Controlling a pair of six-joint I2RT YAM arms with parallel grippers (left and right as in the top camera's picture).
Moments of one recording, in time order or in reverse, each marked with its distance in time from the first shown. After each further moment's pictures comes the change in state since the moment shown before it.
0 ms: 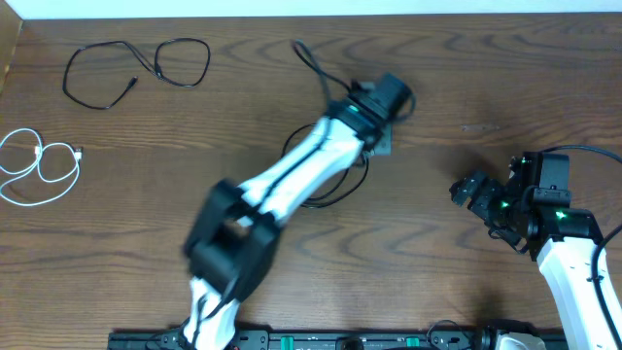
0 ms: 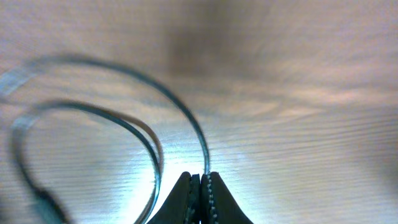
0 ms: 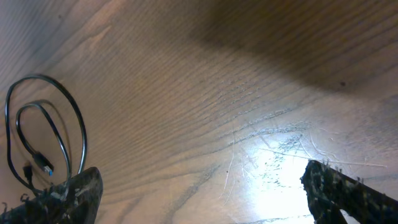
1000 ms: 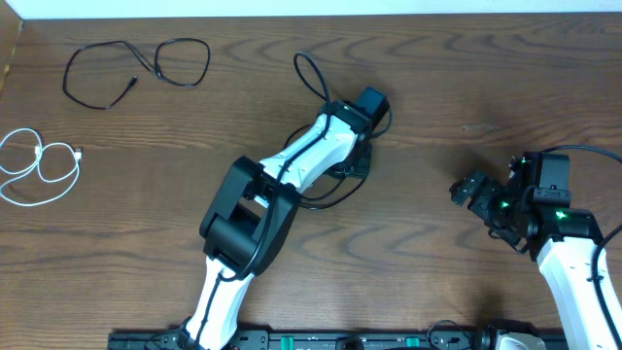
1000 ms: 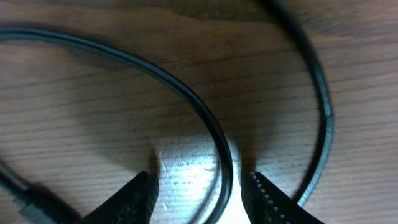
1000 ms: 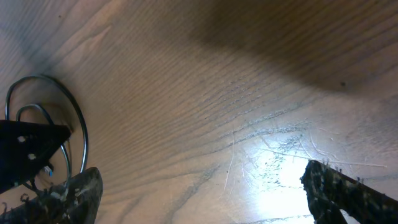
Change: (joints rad) left arm 0.046 0.200 -0.032 -0.122 0.081 0.140; right arm 0.000 0.000 0.000 0.000 0.000 0.000
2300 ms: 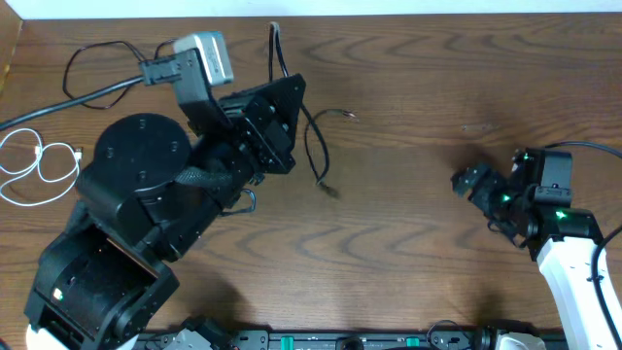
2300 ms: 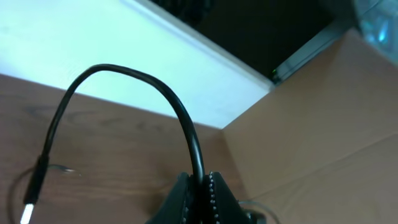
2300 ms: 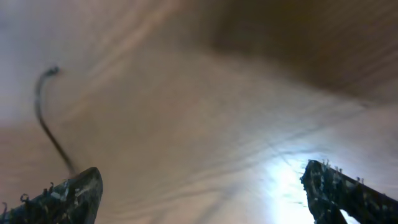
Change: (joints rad) left arm -0.002 -1.070 0.111 0.121 0.005 -0.291; right arm 0.000 0.000 0.001 0.093 -0.032 0.092
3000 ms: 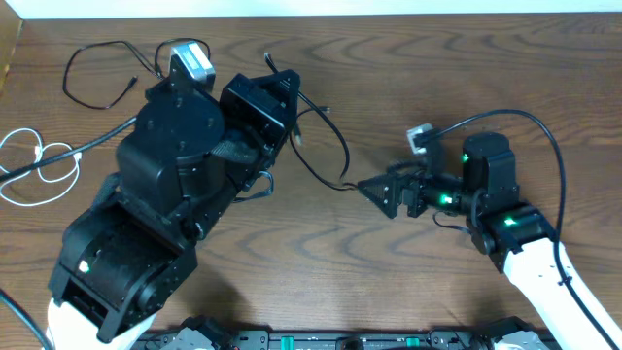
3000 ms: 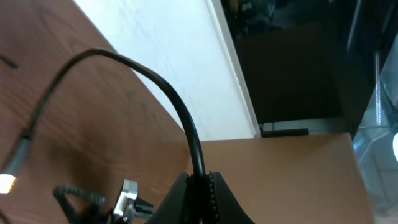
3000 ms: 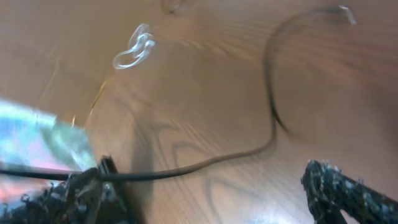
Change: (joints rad) left arm 0.002 0.050 -0.001 -0.072 -0.103 -0.611; right arm 0.400 0.000 0.002 0.472 -0.518 -0.363
